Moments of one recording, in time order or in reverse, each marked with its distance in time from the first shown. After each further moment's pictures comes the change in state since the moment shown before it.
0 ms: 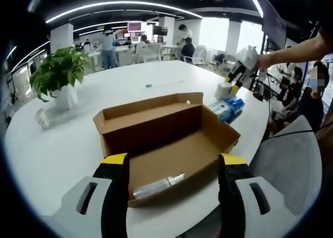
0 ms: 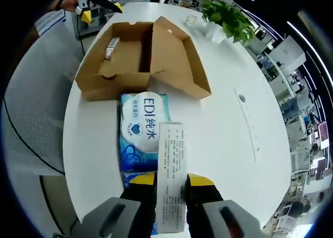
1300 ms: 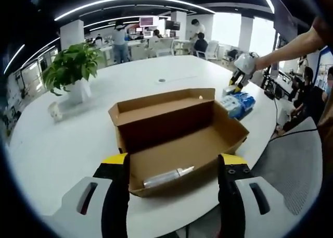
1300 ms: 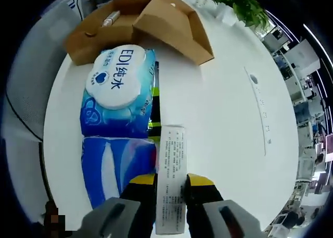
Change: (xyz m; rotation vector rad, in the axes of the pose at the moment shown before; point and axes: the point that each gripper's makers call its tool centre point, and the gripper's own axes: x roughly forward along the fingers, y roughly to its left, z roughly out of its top) left arm -0.013 0.014 -0.003 -0.023 0.044 0.111; right arm 0.055 -0.028 -0.055 -0.100 0.110 0.088
